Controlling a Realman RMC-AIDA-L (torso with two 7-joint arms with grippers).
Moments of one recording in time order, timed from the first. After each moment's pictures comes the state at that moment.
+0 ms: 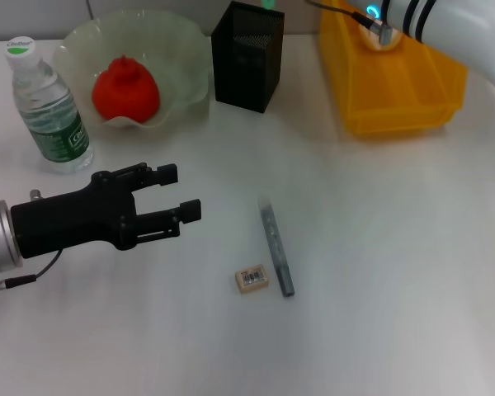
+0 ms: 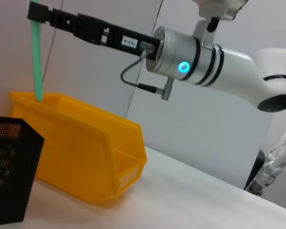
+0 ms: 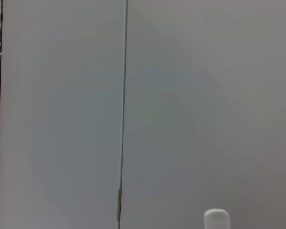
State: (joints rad) left arm -0.45 -2.06 0.66 0.48 1.90 1.64 -1.24; right arm 1.00 2.09 -1.21 -0.25 -0.82 -0.75 0.77
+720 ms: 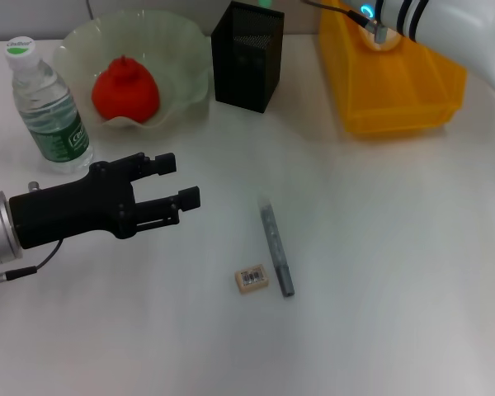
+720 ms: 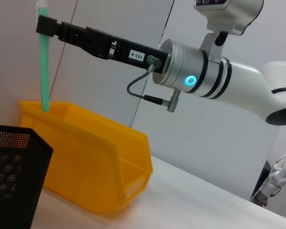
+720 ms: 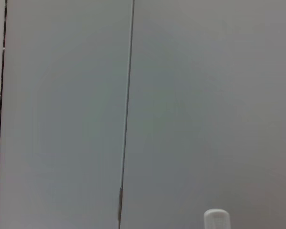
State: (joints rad) left arm -0.46 -2.06 0.63 0.48 1.90 1.64 -1.26; right arm 1.02 2.09 -1.21 -0.22 -0.79 -0.75 0.73
